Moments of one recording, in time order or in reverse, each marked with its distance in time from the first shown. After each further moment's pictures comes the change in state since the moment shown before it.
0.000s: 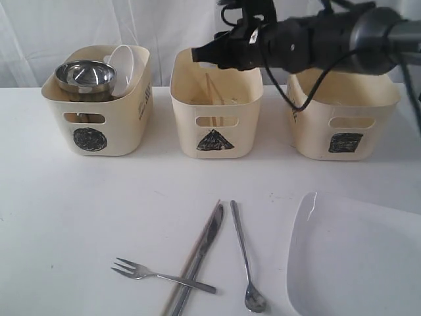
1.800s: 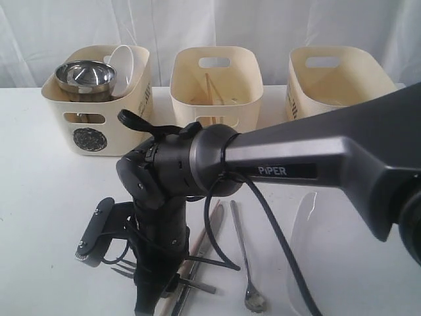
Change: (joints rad) left arm 0.000 0.000 0.000 0.000 0.000 0.000; right arm 0.522 0.174 0.062 -0.016 0.805 -0.496
